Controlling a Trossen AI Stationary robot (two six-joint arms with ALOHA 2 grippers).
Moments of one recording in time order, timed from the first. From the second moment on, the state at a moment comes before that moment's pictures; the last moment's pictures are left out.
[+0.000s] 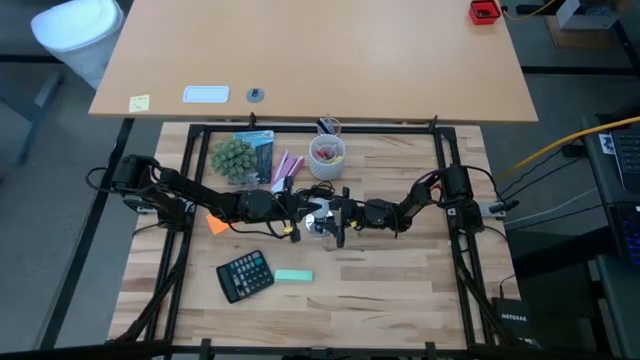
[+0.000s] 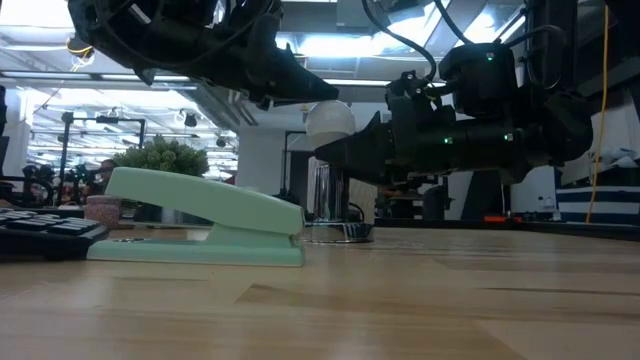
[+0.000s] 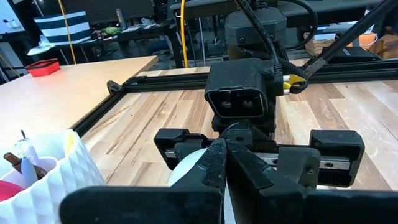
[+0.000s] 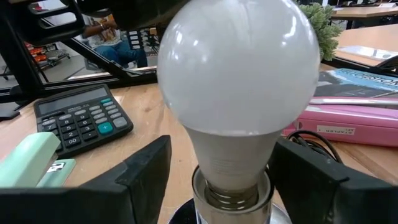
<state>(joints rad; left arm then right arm) -0.08 1.59 0.64 0.77 -0.30 0.08 0.04 2.07 0.59 1.41 0.13 0.10</state>
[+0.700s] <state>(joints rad) -0.08 1.59 0.64 0.77 -0.30 0.08 0.04 2.05 0.59 1.38 0.14 0.09</state>
